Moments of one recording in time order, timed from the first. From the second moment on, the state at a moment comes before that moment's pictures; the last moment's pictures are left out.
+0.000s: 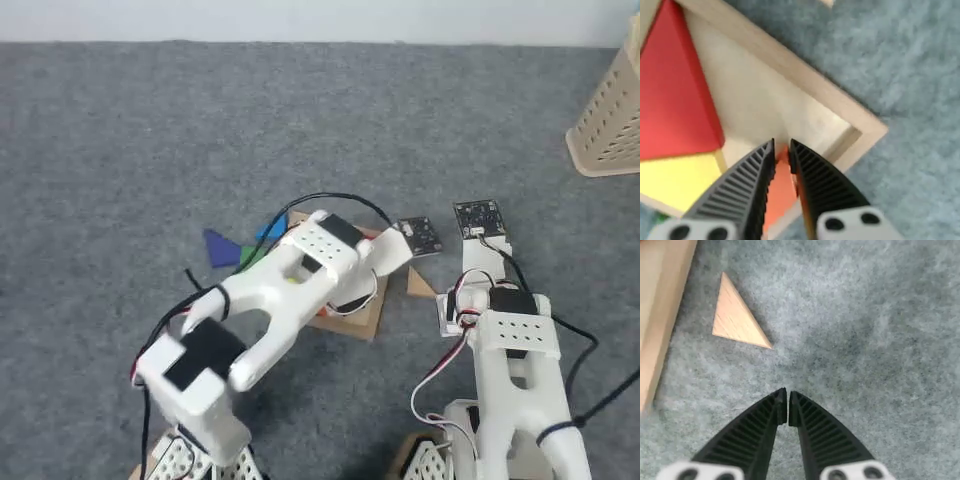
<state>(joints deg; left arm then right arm) 31.1 11.6 24.4 67.7 -24.7 1.4 -39.1 66.5 55.2 10.7</state>
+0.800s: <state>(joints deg) 12.9 -16.5 29.8 70.8 -23.6 1.4 -39.1 66.5 55.2 10.7</state>
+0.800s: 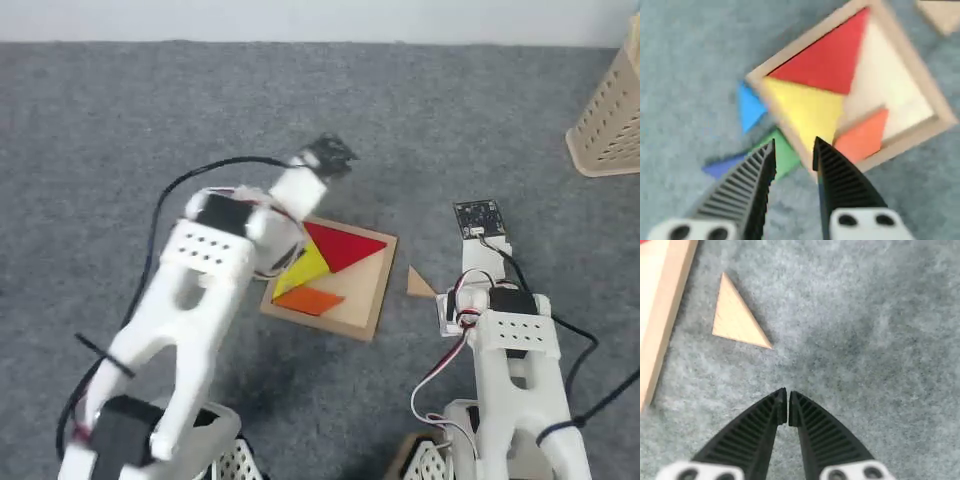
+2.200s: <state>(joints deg) -23.6 -18.7 61.6 38.8 -17.5 -18.3 -9.5 44.1 58.3 16.9</state>
